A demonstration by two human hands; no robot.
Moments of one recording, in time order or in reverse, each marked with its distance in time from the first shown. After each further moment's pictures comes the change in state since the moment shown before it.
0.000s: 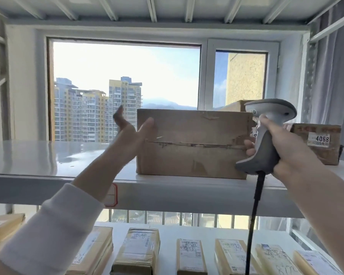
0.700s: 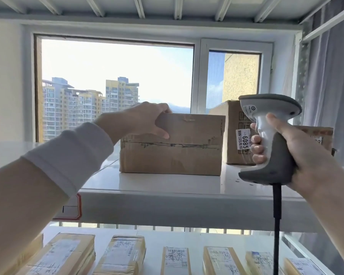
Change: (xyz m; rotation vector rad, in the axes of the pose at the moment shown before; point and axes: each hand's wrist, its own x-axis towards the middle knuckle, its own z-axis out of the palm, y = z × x) left_hand 0.078 0.035 0.046 0.842 -0.481 0.461; right_hand 0.013 -0.015 -0.039 0.056 -0.249 -0.008
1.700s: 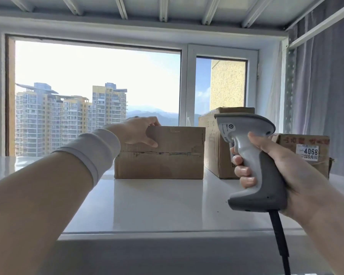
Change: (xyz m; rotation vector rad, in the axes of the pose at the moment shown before) left_hand 0.090 -0.048 0.048 -0.075 -0.073 -0.131; right_hand 0.022 0.012 0.000 0.072 -0.100 0.137
